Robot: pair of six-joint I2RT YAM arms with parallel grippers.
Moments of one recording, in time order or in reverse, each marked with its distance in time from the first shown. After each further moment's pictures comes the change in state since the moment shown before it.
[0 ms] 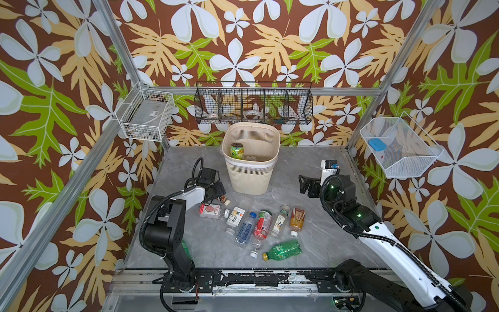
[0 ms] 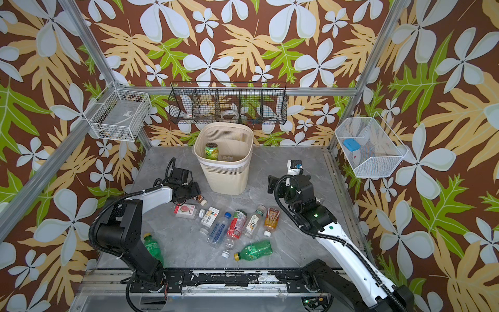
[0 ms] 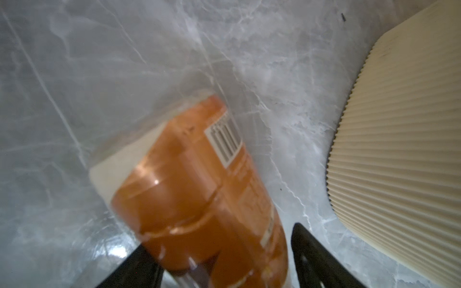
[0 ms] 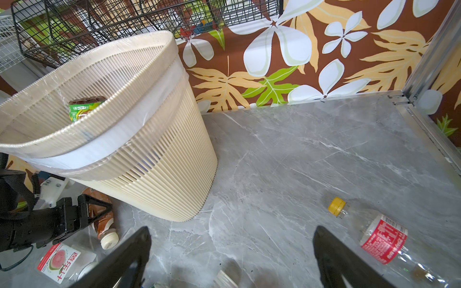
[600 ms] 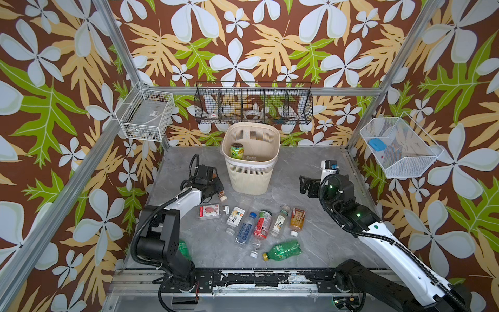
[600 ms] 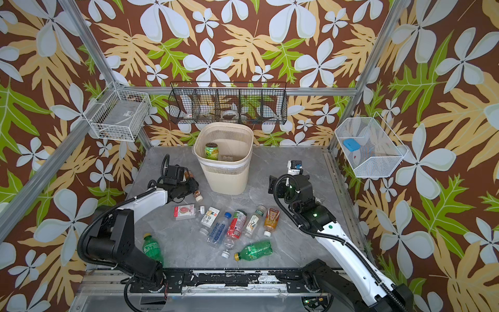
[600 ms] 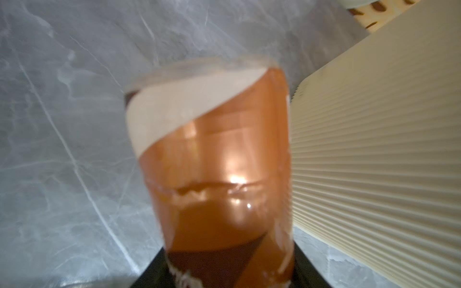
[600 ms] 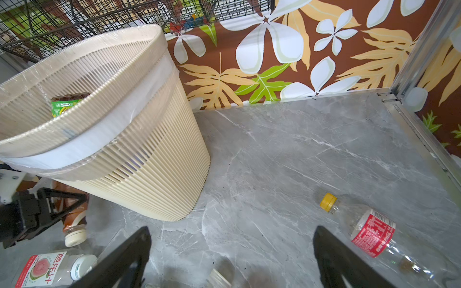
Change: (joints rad) left arm 0.001 -0.179 -0.048 0.072 0.053 -0.044; right arm 0.000 0.011 0.000 -0.014 0.027 -0.003
